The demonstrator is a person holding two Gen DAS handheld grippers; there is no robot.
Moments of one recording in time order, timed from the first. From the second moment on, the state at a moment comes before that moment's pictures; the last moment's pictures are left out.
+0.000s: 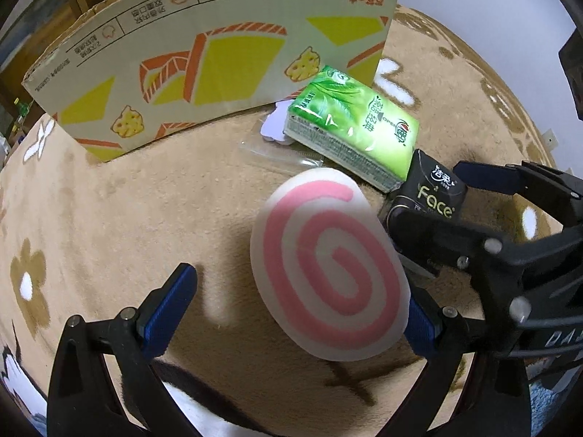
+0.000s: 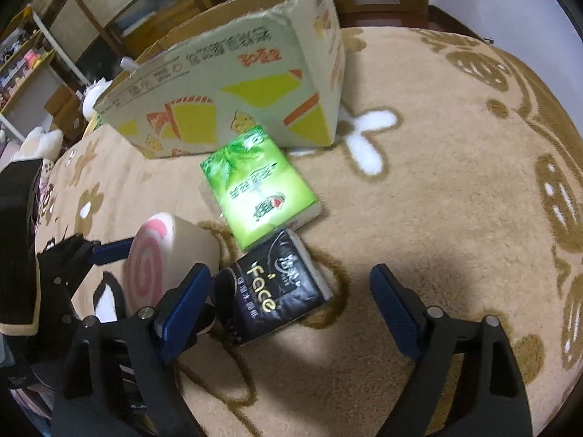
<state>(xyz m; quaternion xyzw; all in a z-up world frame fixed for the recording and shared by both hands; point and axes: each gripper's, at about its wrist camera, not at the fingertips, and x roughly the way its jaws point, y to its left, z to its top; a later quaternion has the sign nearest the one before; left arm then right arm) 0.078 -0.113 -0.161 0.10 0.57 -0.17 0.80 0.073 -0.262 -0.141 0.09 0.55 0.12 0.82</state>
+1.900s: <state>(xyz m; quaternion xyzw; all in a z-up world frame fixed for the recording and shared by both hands) 0.038 -0.055 -0.088 0.11 0.45 -0.11 0.88 0.037 -0.236 -0.073 -0.02 0.41 0.09 0.91</state>
